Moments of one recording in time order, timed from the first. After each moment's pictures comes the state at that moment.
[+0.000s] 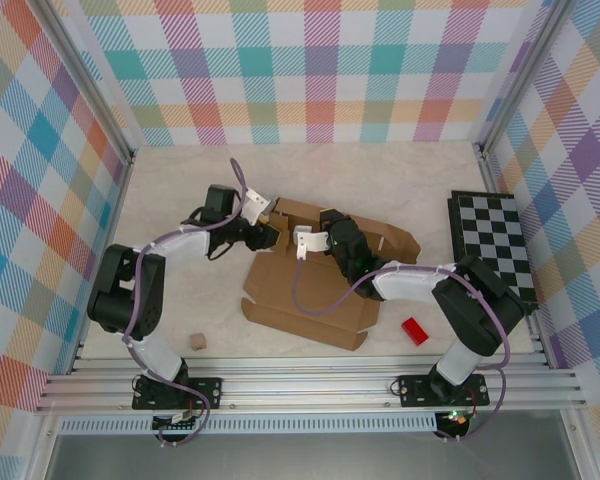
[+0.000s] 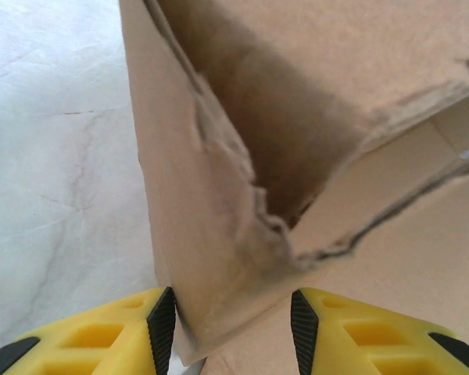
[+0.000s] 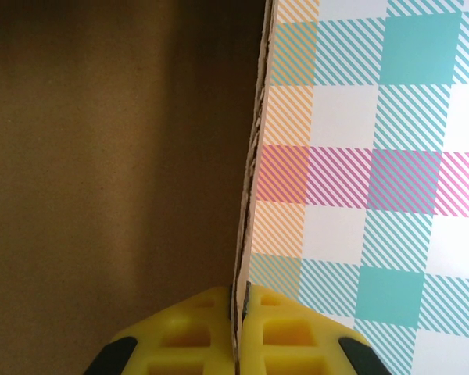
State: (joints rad) left arm -0.30 1.71 1.00 -0.06 0.55 0.22; right arm 0.77 1.65 0.77 0.60 0.45 -1.40
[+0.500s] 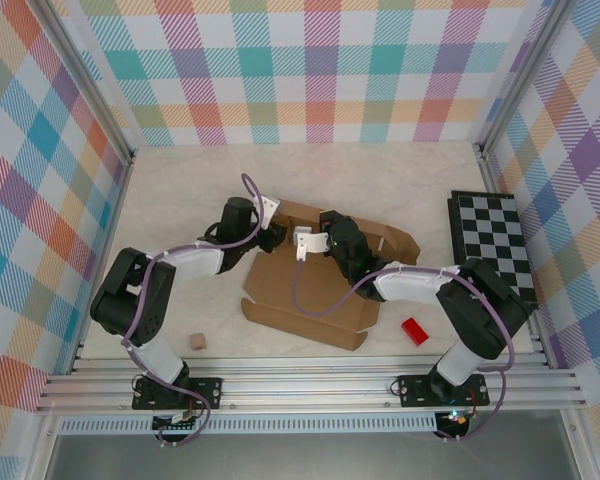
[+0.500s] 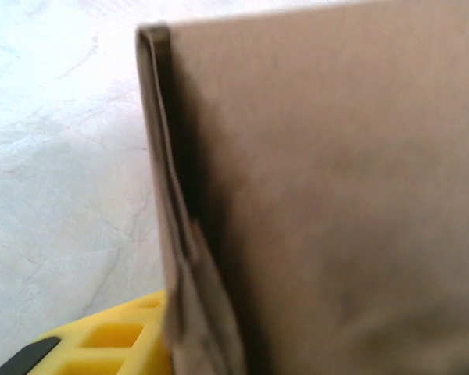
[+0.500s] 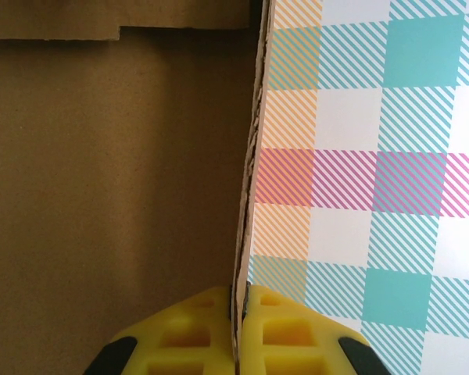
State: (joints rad) left arm -0.44 1.69 0.88 0.26 0.19 0.03; right arm 0.78 1.62 0.77 0.56 0.44 -1.38
